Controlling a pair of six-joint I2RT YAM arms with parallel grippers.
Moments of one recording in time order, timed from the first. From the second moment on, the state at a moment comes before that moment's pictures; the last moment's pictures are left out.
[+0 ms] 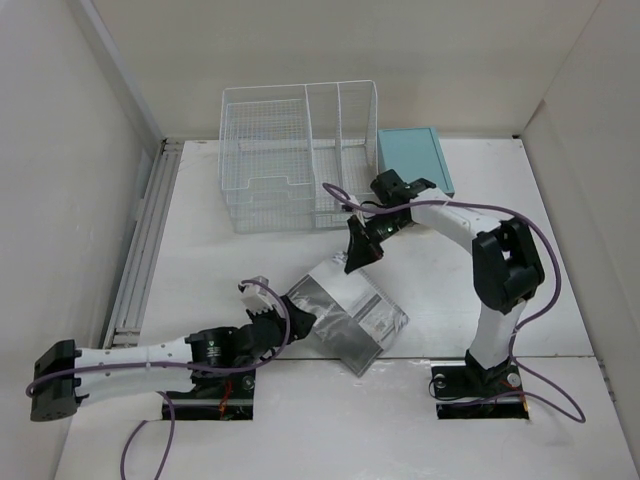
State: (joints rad) left arm -1.31 0.58 0.16 -0.19 -0.62 -1.26; right arm 0.50 1.86 1.40 -0.89 -1.13 -0.76
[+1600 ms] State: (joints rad) left arm -1.31 0.39 0.22 -0.09 -0.39 -0.76; right arm 0.70 1.85 1.49 -1.32 -1.15 -1.26
